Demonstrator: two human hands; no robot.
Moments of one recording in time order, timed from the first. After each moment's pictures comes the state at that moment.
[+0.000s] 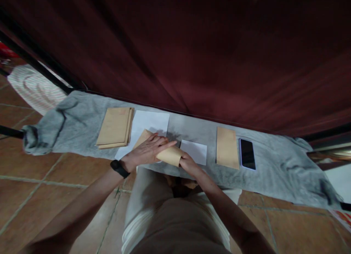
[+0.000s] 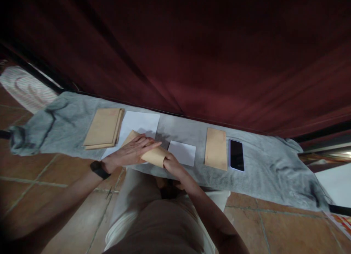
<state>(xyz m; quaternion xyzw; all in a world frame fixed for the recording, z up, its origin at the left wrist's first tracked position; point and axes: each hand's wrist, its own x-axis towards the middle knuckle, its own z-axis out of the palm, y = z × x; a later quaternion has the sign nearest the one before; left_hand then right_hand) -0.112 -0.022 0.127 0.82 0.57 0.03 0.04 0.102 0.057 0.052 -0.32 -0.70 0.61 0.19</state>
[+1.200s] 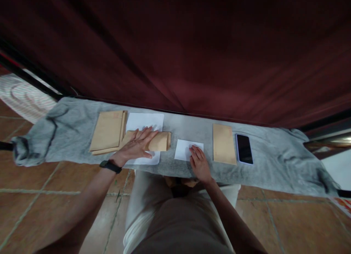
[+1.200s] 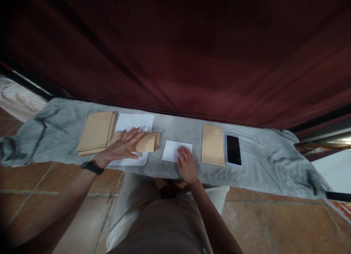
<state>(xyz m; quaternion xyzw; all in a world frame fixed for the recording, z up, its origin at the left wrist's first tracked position) -0.157 -0.013 0.097 0.72 0.69 0.00 0.10 0.191 0.078 -0.006 -0.34 -0.88 0.20 0.26</state>
